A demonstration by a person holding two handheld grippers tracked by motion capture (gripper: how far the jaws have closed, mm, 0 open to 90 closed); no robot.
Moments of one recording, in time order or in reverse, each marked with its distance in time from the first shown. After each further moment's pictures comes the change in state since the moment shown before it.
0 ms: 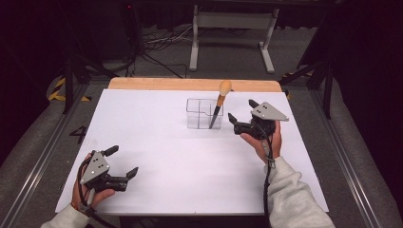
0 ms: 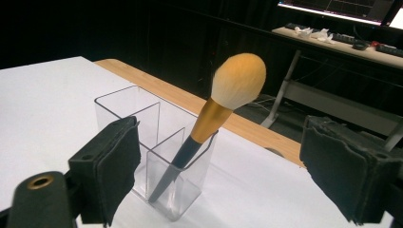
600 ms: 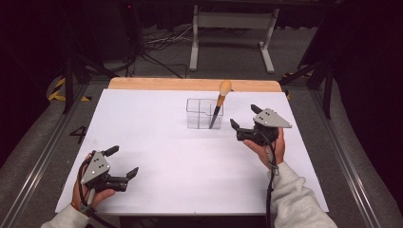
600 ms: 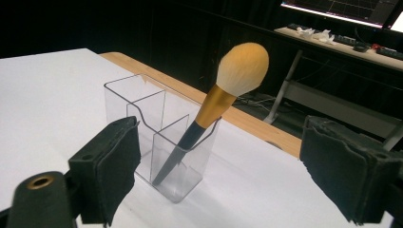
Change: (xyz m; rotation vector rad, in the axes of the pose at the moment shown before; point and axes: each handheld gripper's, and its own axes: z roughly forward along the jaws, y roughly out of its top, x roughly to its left) left arm 0.000 0.000 0.001 0.006 -0.003 0.003; right arm 0.004 -0.010 -0.015 0.002 0.006 -0.030
